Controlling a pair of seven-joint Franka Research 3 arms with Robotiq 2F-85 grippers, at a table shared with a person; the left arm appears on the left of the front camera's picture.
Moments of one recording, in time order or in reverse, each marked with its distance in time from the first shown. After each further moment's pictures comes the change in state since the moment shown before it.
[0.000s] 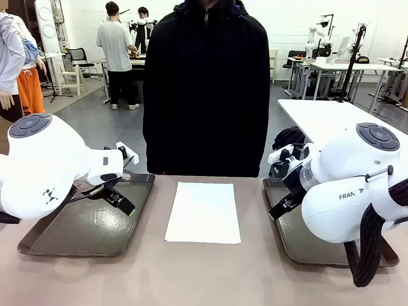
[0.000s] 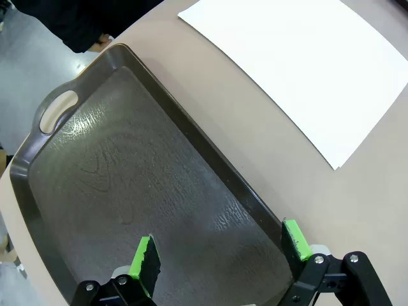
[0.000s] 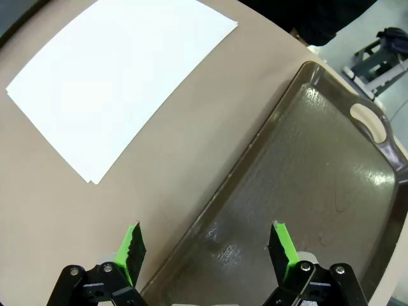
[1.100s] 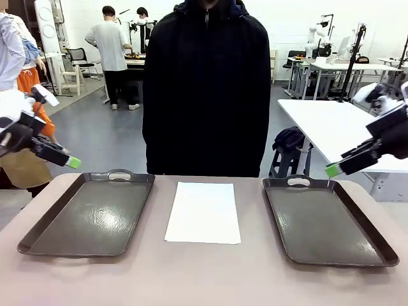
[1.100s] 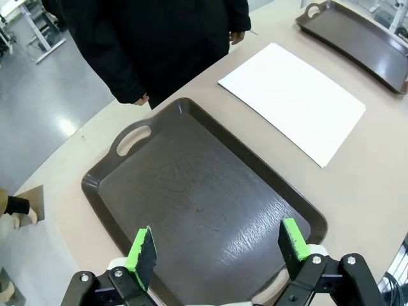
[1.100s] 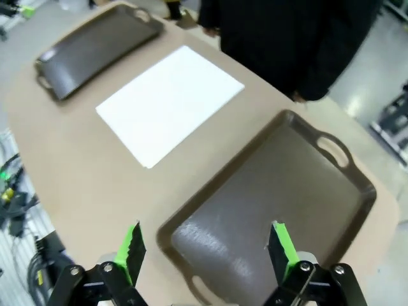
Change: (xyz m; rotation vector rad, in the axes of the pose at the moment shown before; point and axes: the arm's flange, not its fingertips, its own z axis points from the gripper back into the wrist) left arm -0.037 0.132 0.140 -0.136 -0.280 -0.040; right arm -0.031 -0.094 0.184 0.237 -0.235 0.046
